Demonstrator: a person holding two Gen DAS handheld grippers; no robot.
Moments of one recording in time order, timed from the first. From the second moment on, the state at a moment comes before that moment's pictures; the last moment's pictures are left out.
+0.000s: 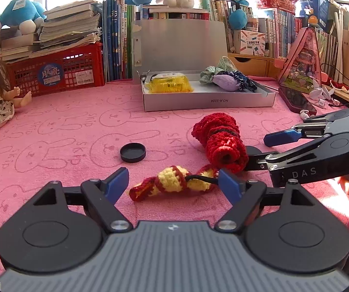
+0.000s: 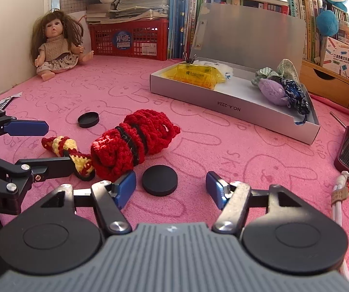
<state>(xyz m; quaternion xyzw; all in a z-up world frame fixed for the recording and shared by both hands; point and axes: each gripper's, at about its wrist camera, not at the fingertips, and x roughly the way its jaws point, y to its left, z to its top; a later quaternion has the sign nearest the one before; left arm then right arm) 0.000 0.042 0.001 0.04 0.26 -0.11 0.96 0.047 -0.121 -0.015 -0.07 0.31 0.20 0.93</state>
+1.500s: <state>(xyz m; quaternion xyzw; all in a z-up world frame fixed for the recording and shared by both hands) 0.007 0.040 -0.006 0.04 0.26 -0.08 0.96 0.032 -0.120 -0.020 -0.06 0.27 0.21 0.94</state>
